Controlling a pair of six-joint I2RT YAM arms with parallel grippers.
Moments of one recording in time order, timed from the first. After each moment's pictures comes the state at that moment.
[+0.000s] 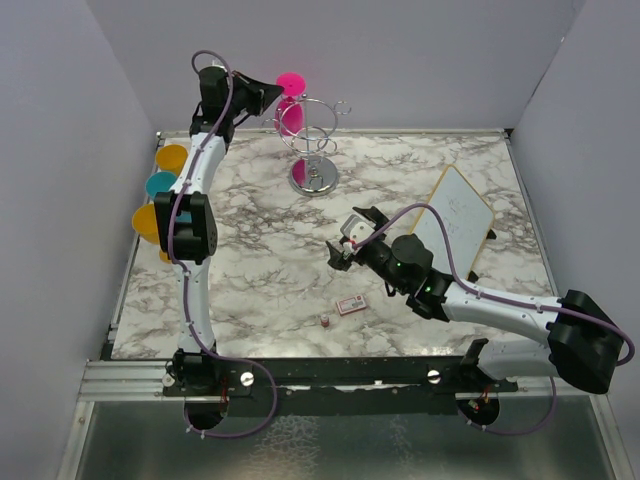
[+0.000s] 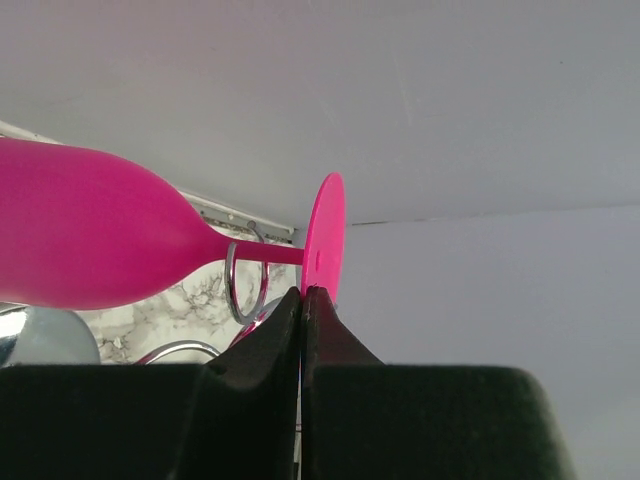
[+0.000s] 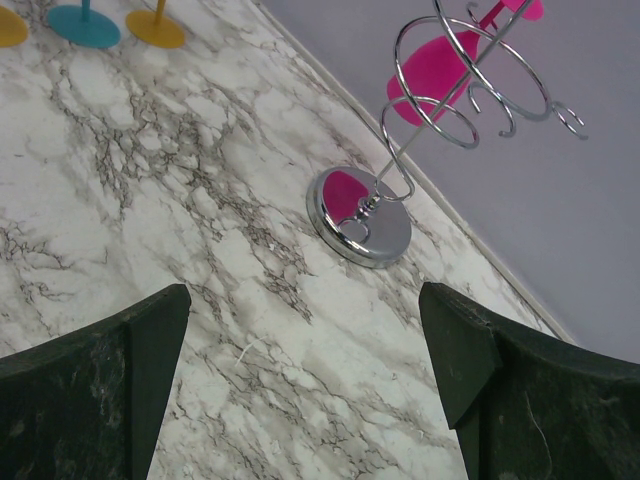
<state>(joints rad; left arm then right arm) -0.06 2.33 2.21 0.00 0.52 -1.27 0.94 1.24 0.62 0.60 0.19 -0.48</state>
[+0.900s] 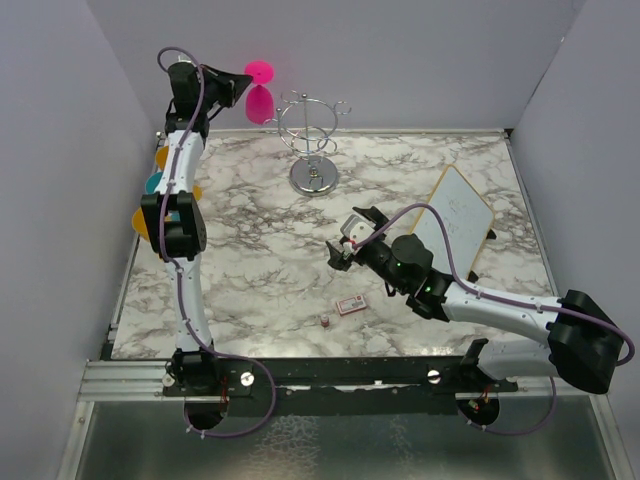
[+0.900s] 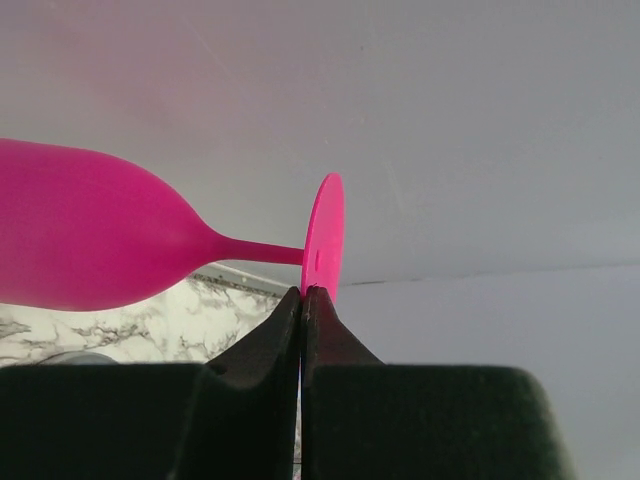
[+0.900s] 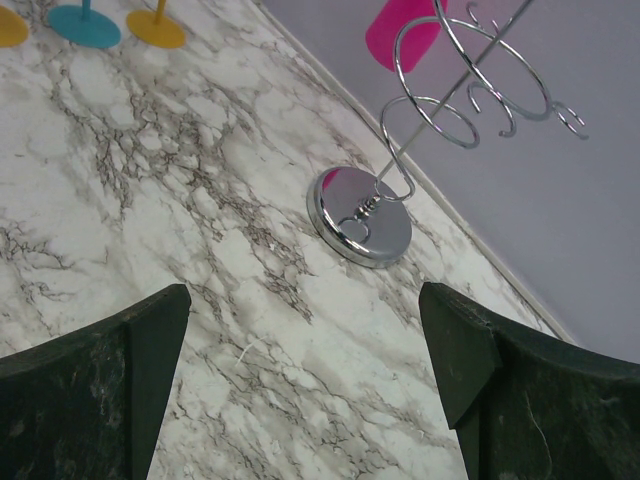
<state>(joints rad) 0.05 2.39 2.33 0.00 0.50 -1.29 0.94 1.24 0.62 0.60 0.19 -0.48</state>
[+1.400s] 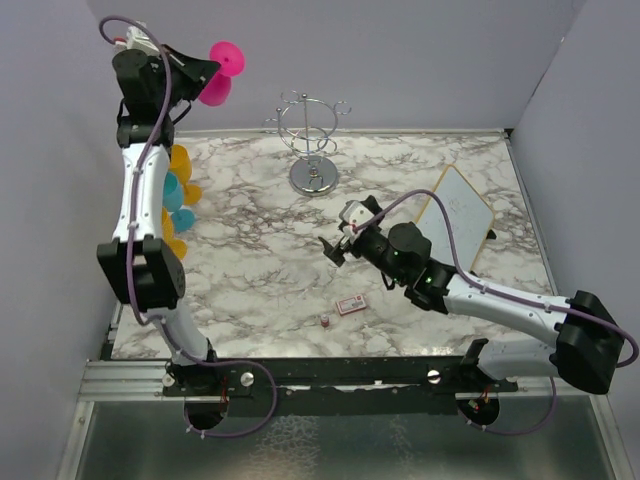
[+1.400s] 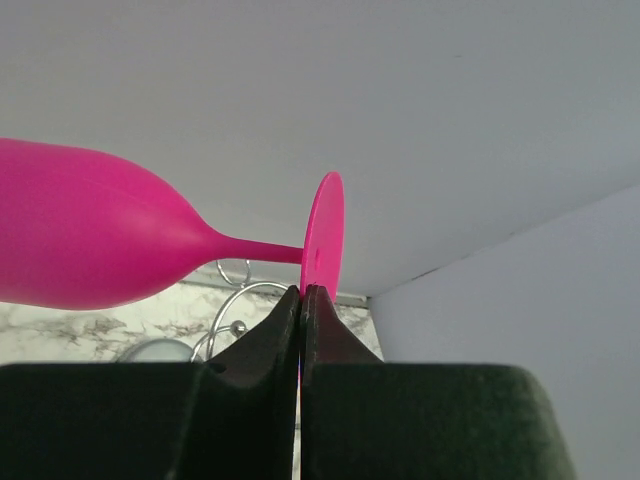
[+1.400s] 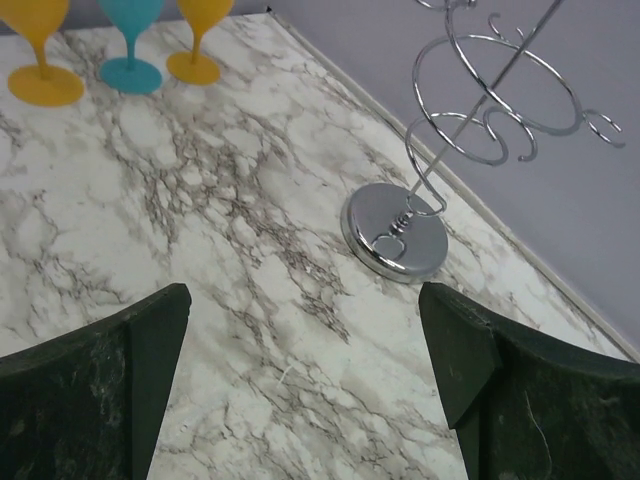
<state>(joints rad) 0.12 1.89 1.96 -0.07 0.49 -0.96 0.94 1.24 0.72 0.48 0.14 -0.38</state>
